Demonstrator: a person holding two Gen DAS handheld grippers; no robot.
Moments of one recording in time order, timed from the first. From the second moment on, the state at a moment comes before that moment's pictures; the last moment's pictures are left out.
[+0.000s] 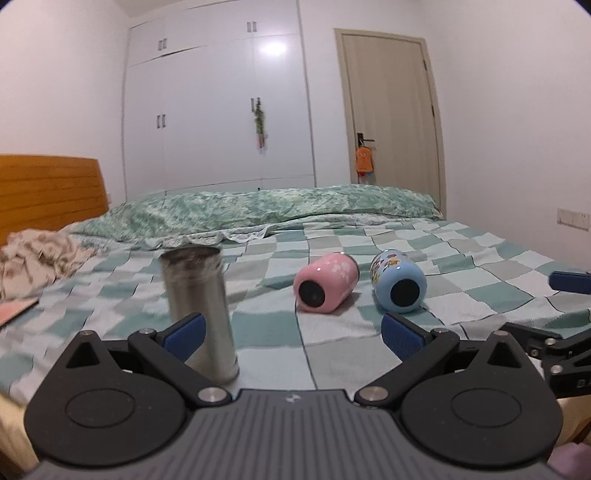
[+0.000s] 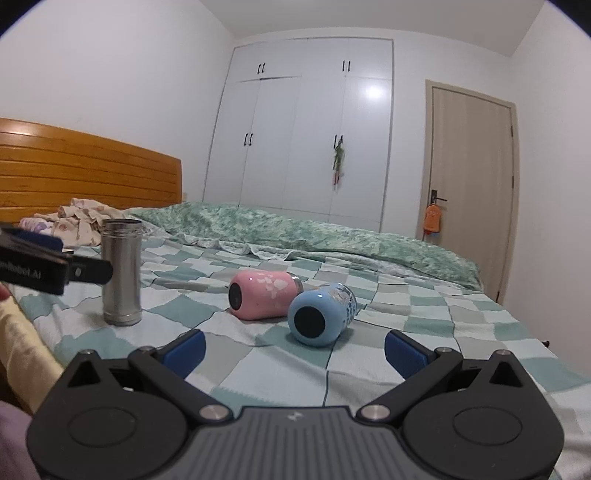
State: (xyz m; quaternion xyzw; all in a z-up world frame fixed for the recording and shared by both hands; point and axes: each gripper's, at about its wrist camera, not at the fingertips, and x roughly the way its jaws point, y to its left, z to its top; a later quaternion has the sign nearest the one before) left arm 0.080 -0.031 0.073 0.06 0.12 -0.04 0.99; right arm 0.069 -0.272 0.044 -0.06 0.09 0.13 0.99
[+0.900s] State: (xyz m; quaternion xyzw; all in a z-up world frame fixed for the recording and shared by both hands) left arm 0.325 -0.117 0.092 0.18 0.32 -0.03 0.93; right arm 0.316 -0.330 0.080 -0.05 0.18 0.26 0.95
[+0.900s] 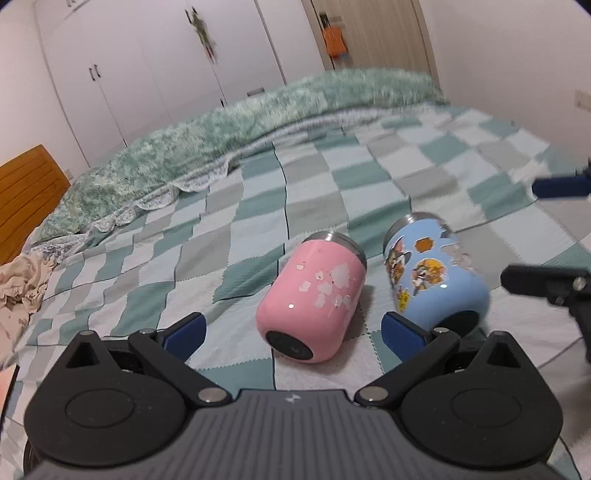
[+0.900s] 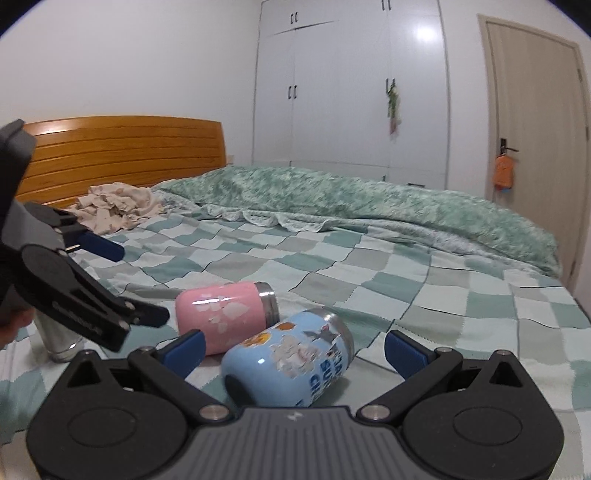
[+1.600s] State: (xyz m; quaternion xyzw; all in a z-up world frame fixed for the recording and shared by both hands) left arm 0.436 -0.121 0.037 0.16 0.44 -0.04 0.88; right arm 0.396 -0.361 0.048 0.01 0.23 0.28 0.93
